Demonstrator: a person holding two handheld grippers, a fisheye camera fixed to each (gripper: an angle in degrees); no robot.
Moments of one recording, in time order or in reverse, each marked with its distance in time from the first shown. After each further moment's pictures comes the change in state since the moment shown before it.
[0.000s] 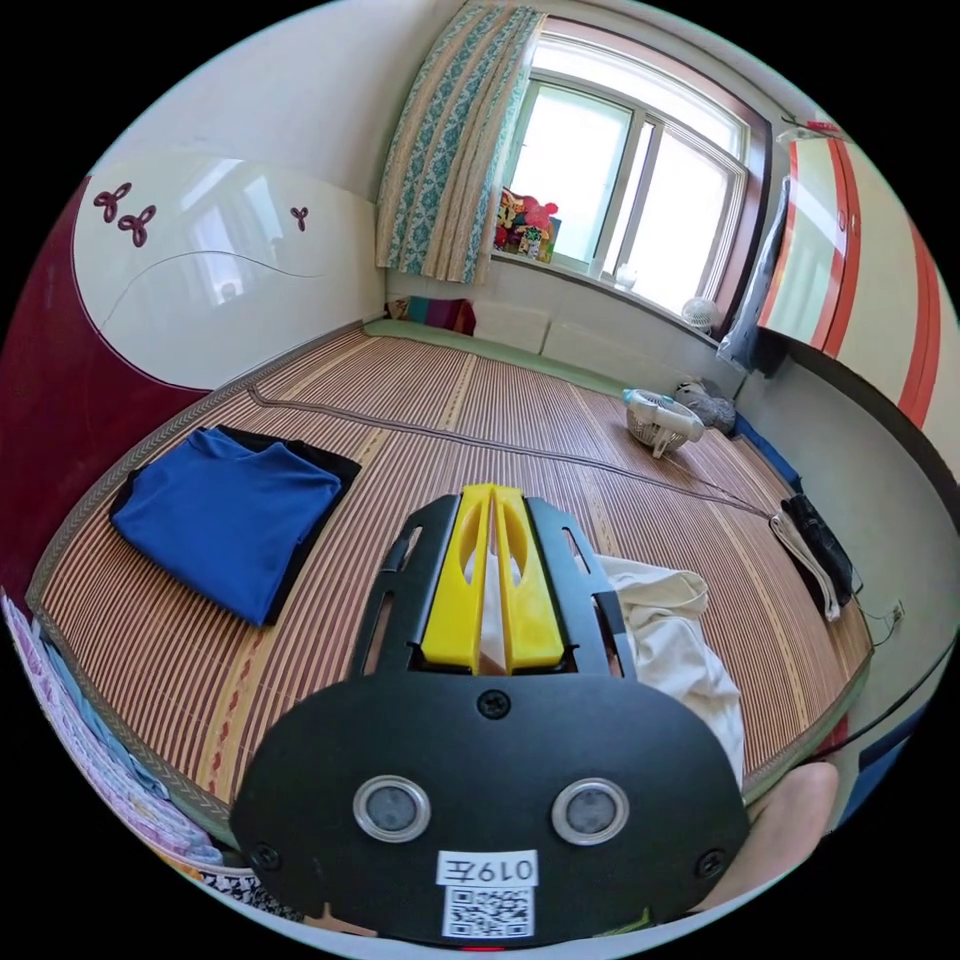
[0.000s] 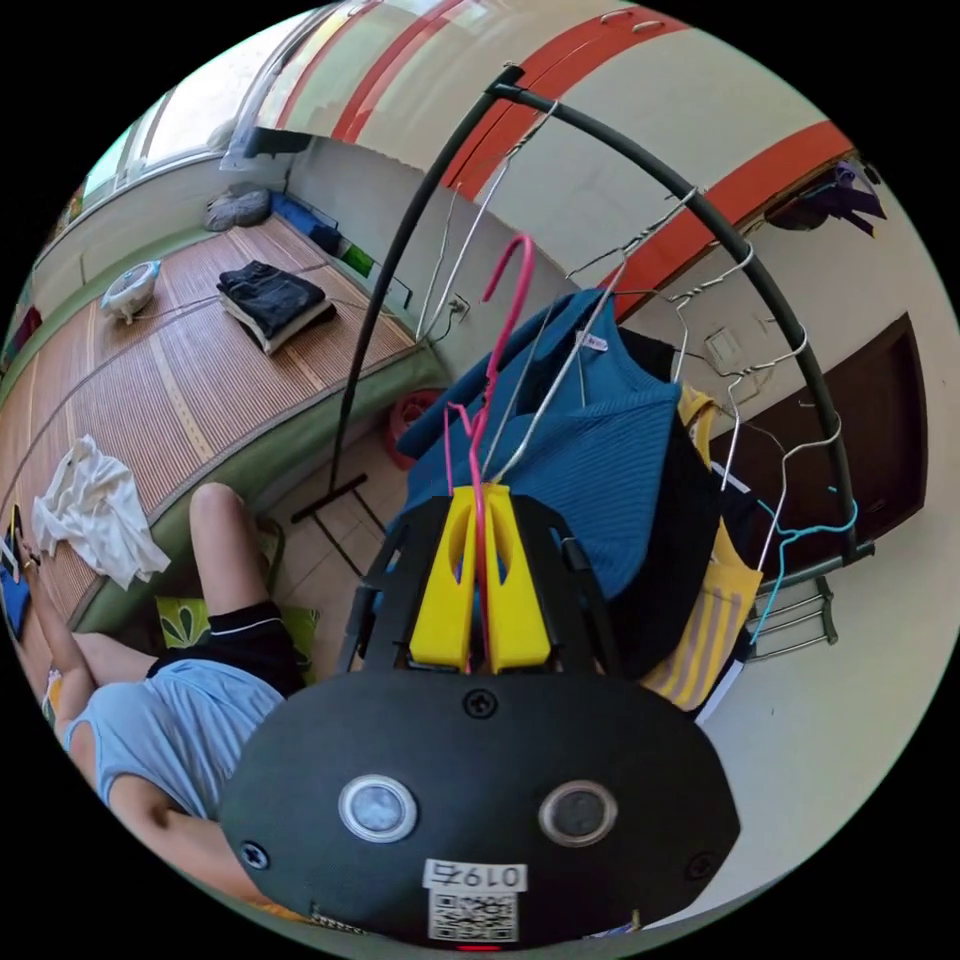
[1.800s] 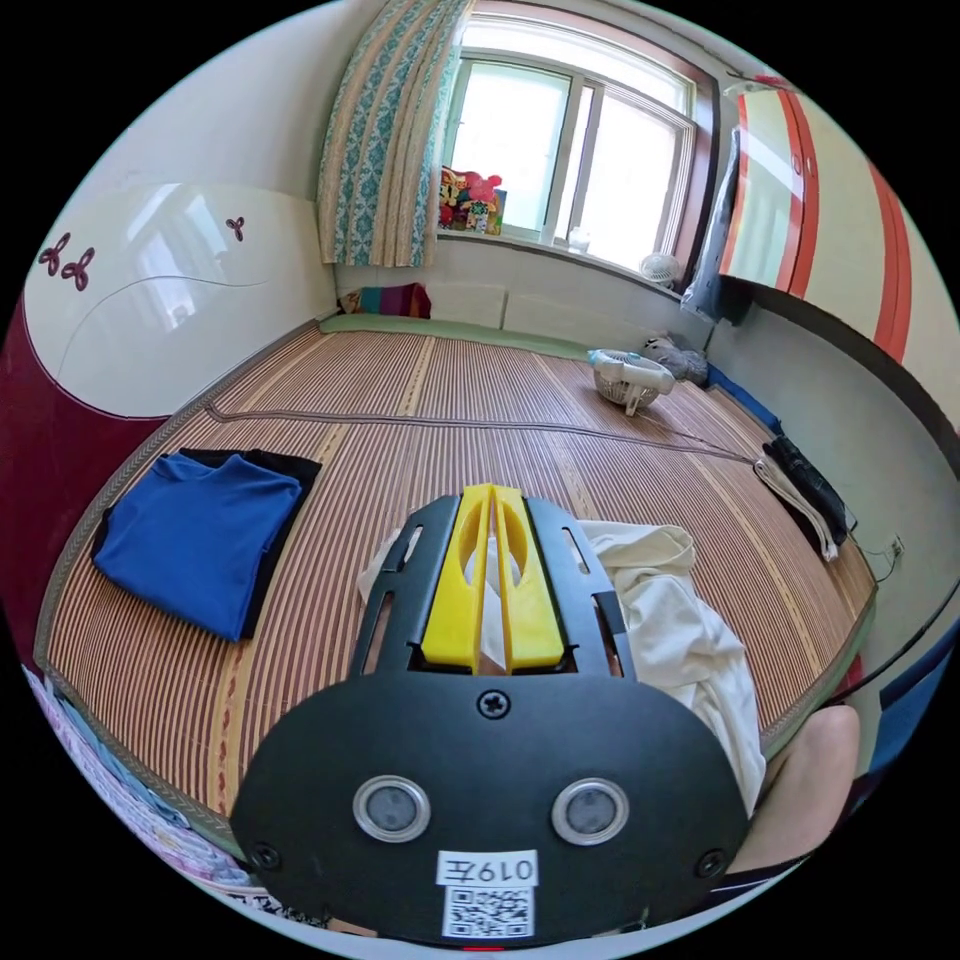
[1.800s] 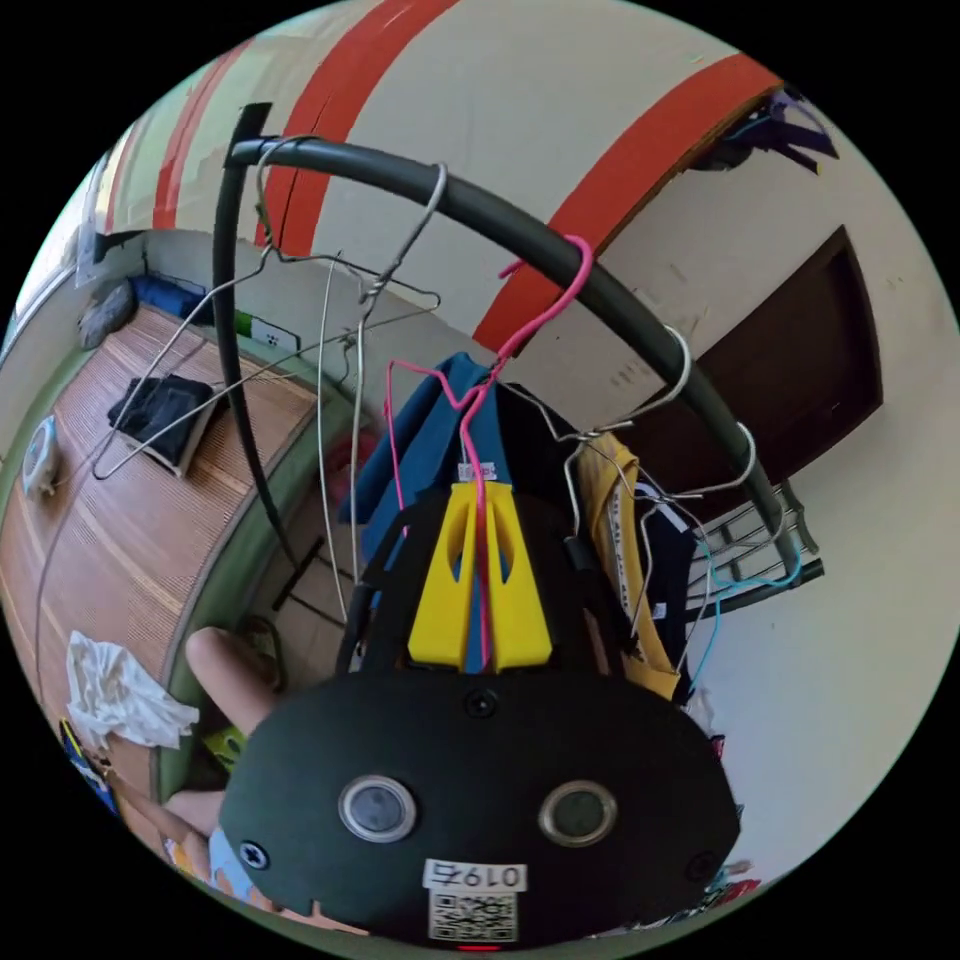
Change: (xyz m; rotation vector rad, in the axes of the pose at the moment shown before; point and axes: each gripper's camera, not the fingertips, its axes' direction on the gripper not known) left arm 0.051 0.021 0.016 -0.080 0.051 0.135; right arm 0.031 -0.059 0.019 -0.068 0.196 0.273
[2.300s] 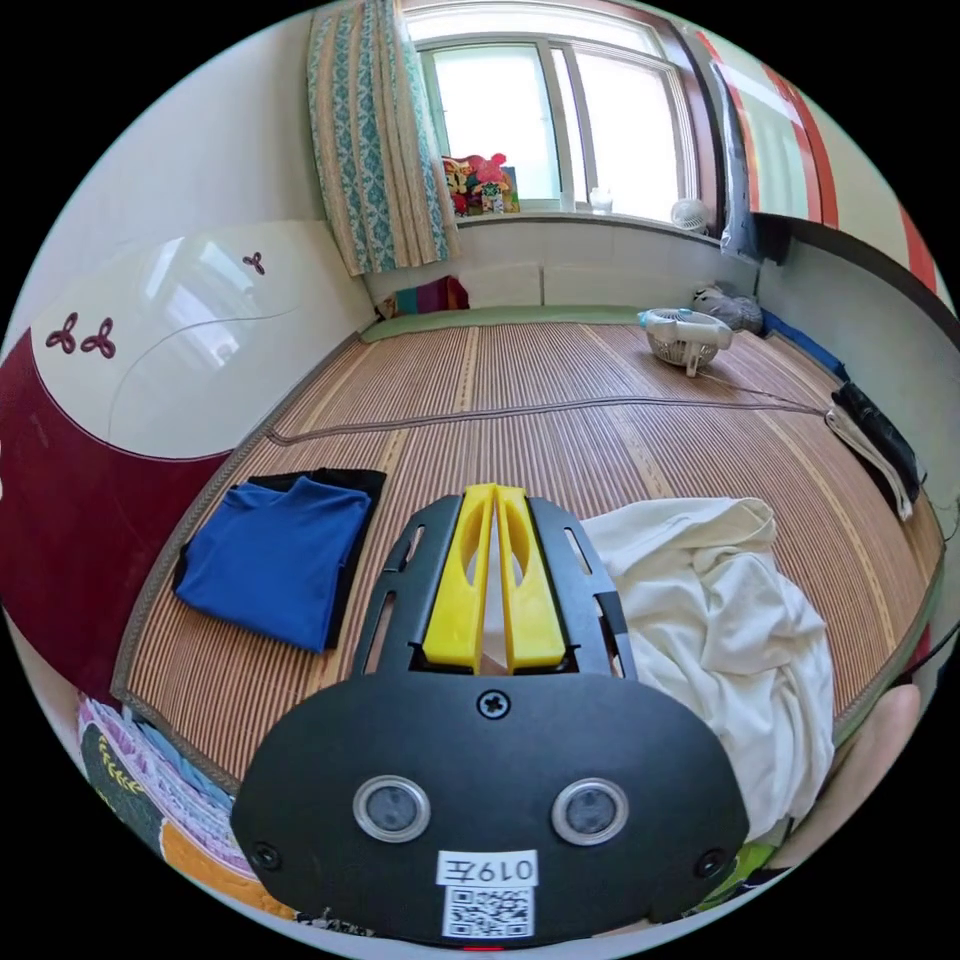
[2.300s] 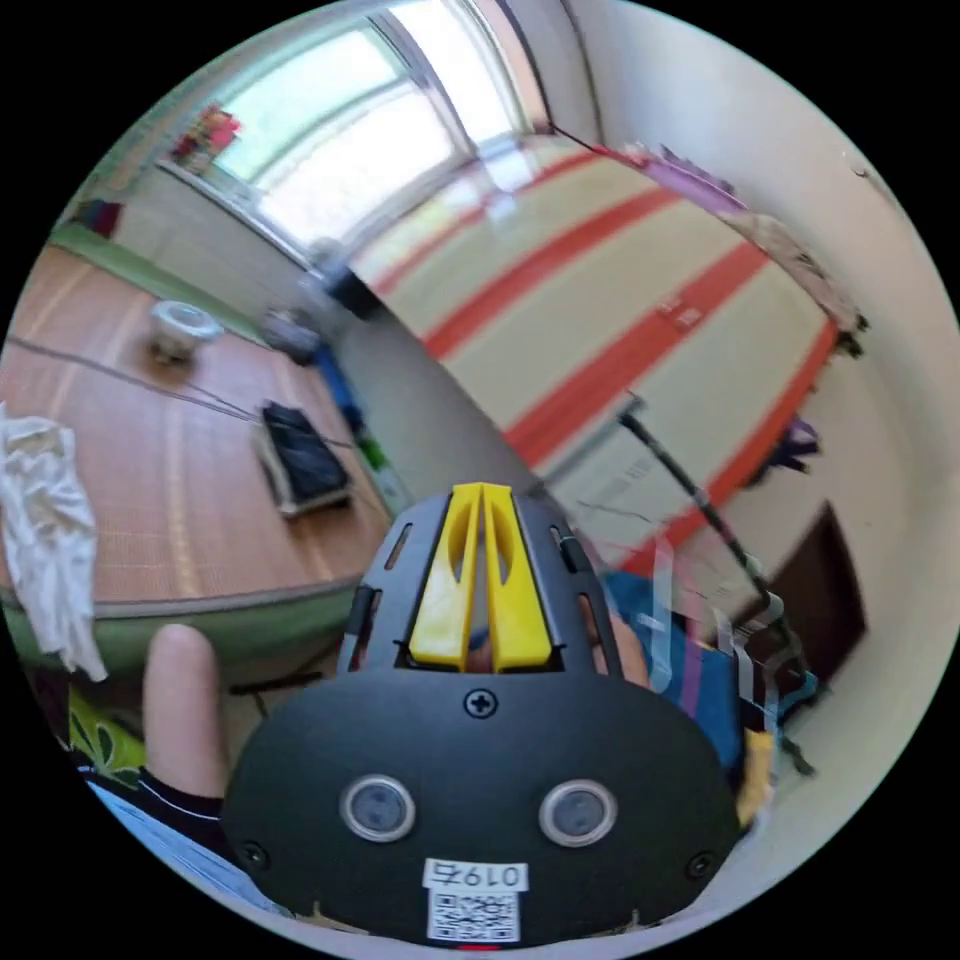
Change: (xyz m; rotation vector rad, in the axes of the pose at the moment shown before) left arm 0.008 -0.017 0.012 -0.034 -0.258 0.128; right arm -0.350 0.184 -0.063 0.888 -0.189 -0.454
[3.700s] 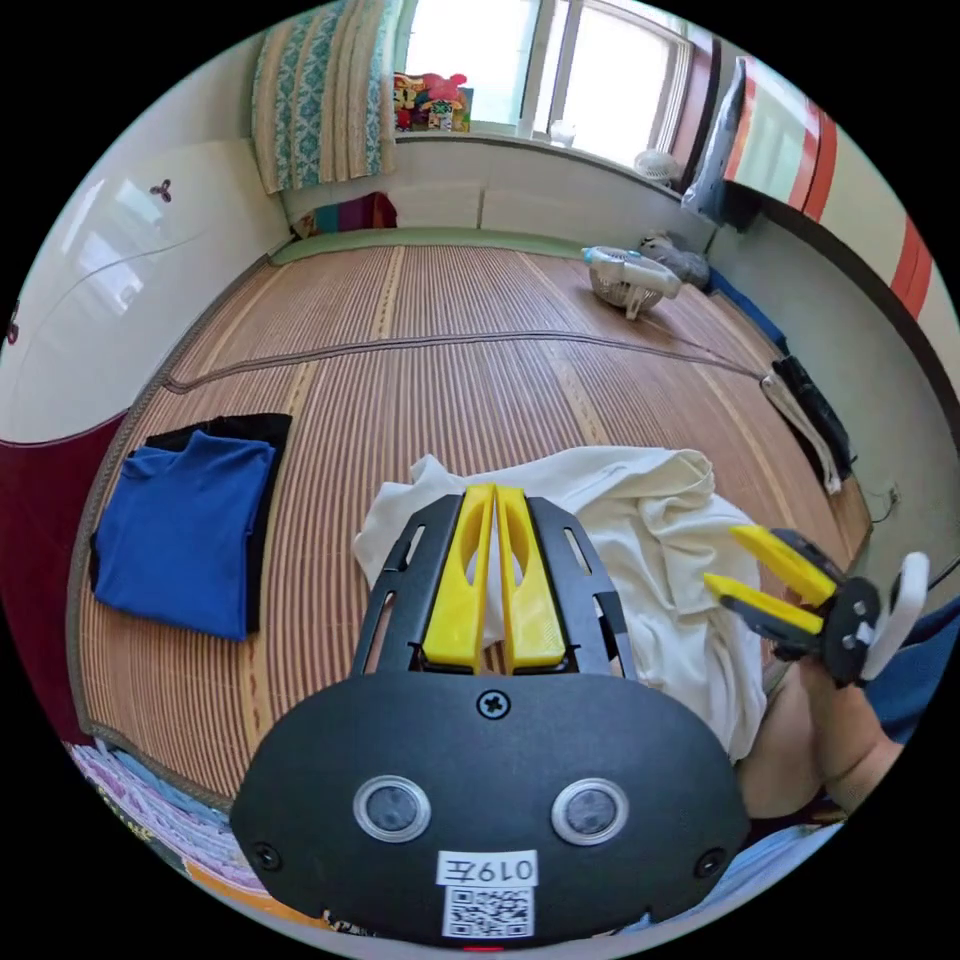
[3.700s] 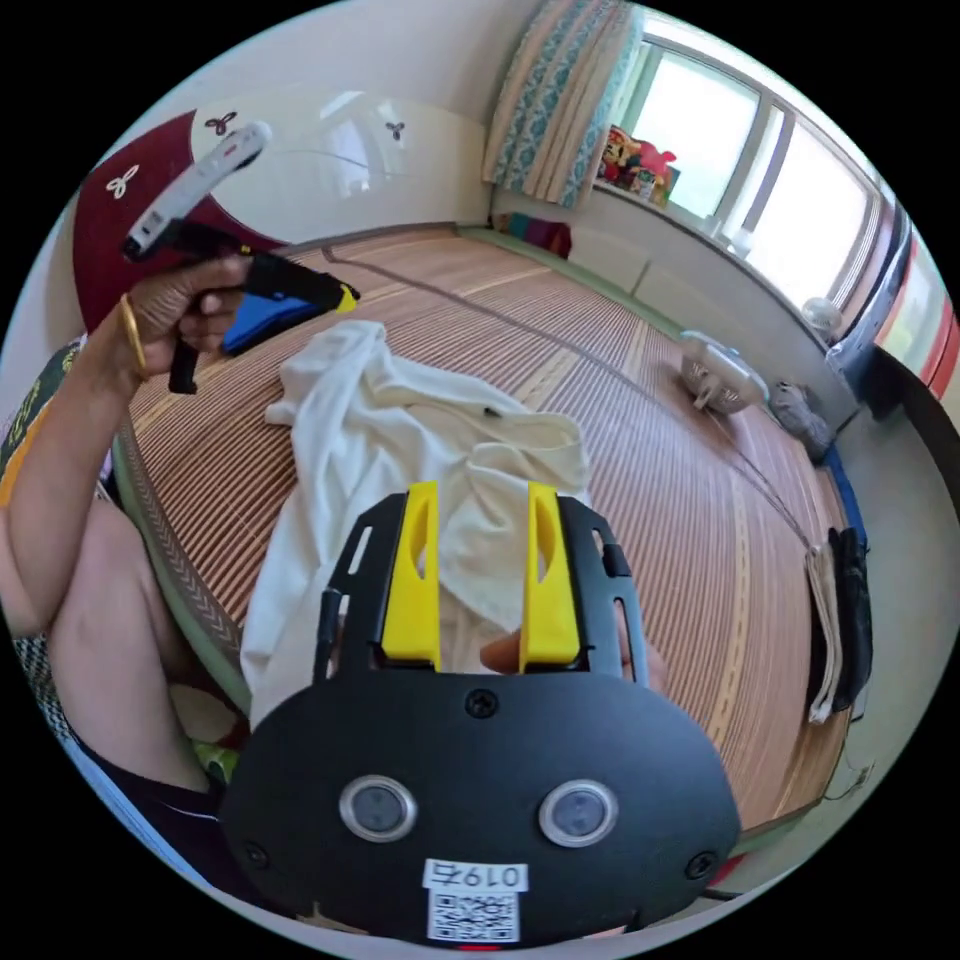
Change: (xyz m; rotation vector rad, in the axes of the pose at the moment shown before) left arm -0.002 -0.014 0.096 -0.258 0.335 0.008; right arm -0.597 -0.012 0.264 0.063 -1.194 -0.328
